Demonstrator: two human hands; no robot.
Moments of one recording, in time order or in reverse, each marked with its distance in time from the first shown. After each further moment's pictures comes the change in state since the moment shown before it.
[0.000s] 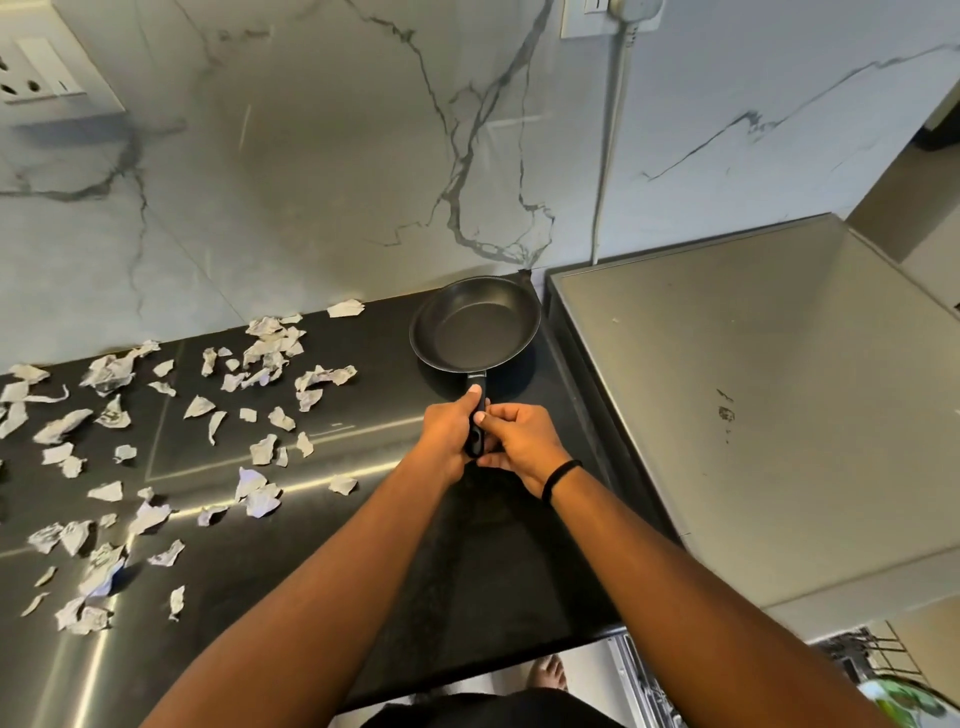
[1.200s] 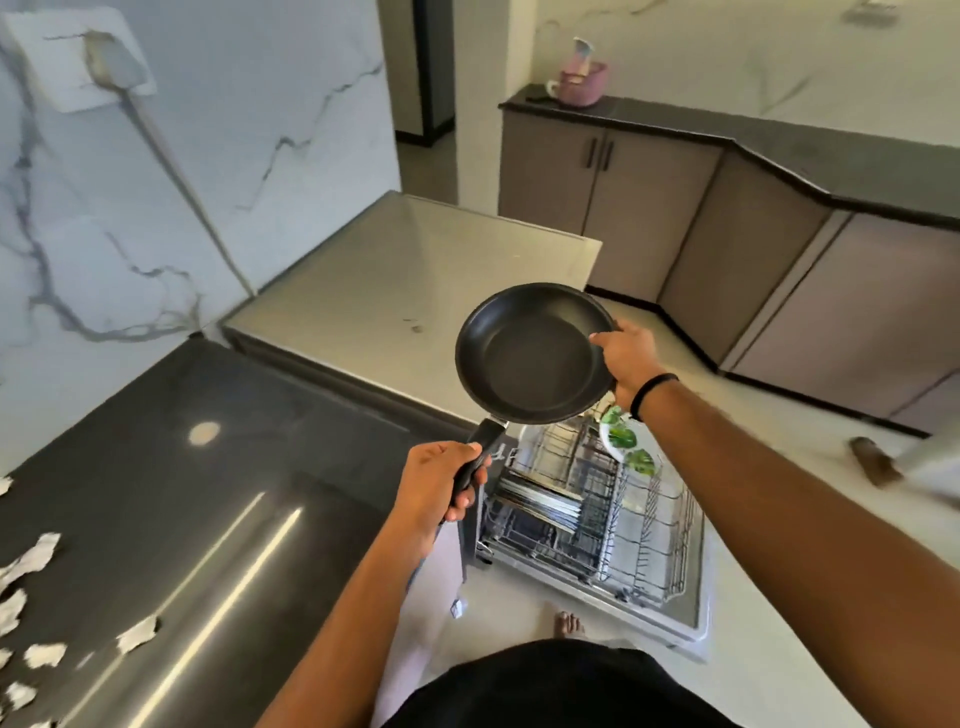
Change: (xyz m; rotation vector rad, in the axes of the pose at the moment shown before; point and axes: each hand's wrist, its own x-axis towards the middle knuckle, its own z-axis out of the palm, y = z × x) left_hand -0.175 -0.120 0.017 0.612 -1.059 0.159; right_hand -0.291 0.065 -0.207 0.359 1.213 -0.247
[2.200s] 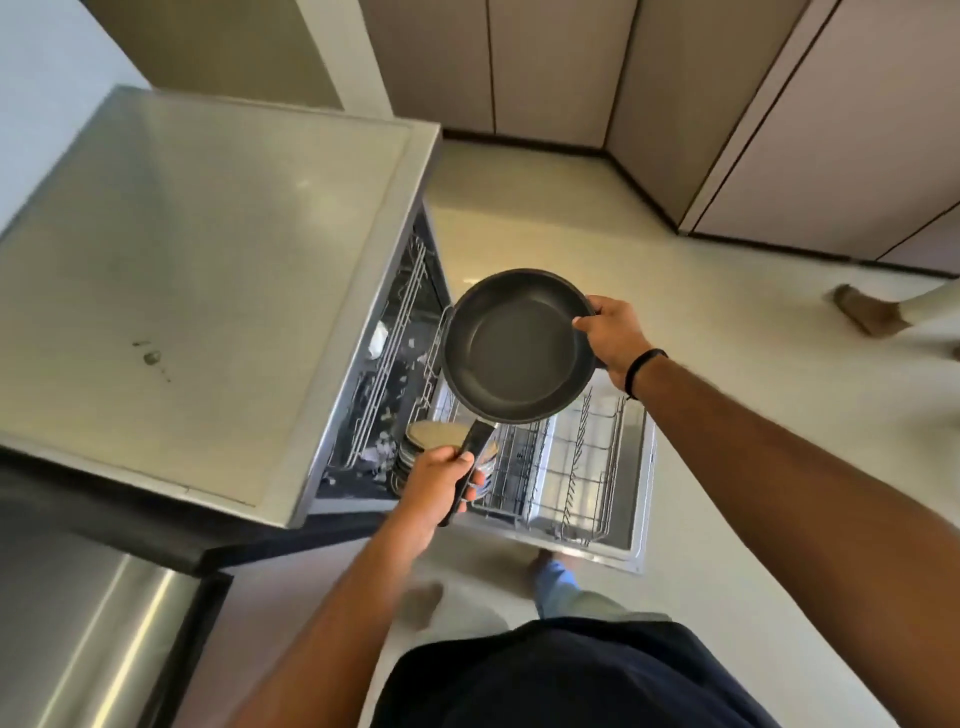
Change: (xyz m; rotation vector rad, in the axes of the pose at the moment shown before) left_hand 0.217 -0.092 0.244 0.286 -0.036 -0.434; right_hand 0.259 0.093 -0.209 -0.208 -0.049 0.218
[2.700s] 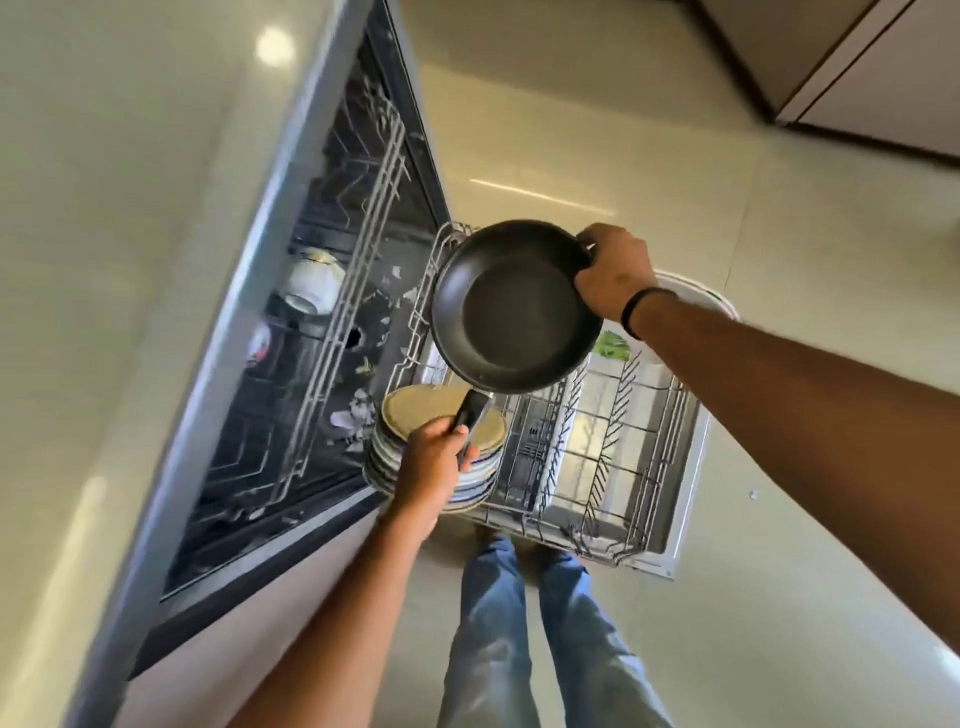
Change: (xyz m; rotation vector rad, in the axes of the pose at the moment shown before) left_hand 0.219 -0.075 0.000 0.098 0.195 -0.066; right_hand 0.209 0.088 0.090 -0.585 -0.059 -0.073
